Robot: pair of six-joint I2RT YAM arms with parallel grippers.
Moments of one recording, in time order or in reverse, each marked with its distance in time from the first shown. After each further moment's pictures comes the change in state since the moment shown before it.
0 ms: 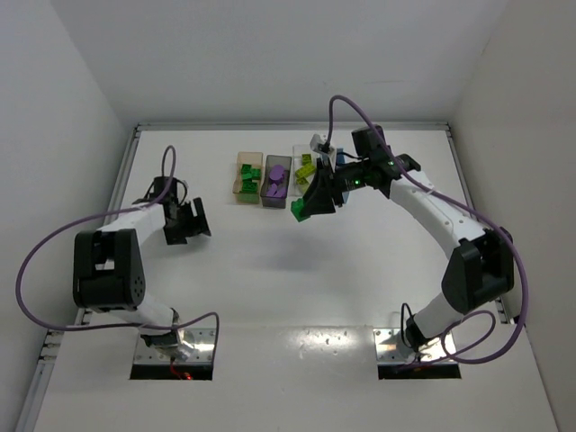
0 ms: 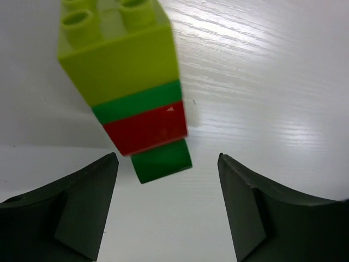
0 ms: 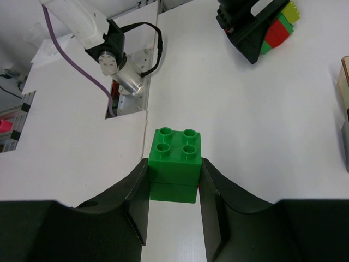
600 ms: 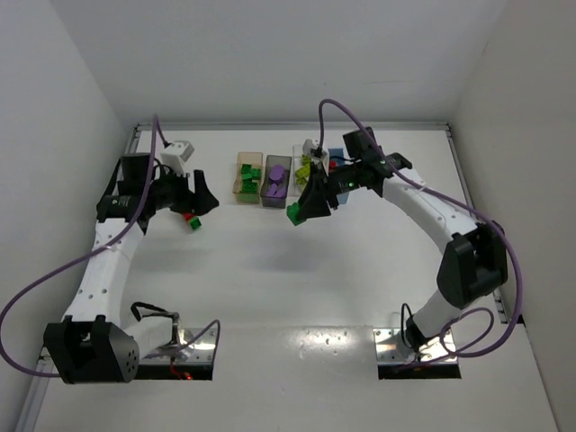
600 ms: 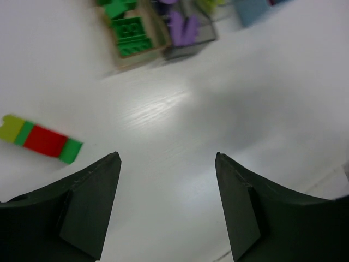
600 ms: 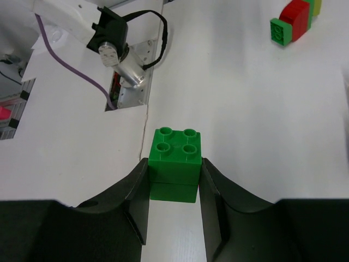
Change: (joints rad) left arm -0.038 -0.425 0.209 -0.173 0.358 0.279; right arm 0.025 0.043 0.021 -0.041 0.009 -0.070
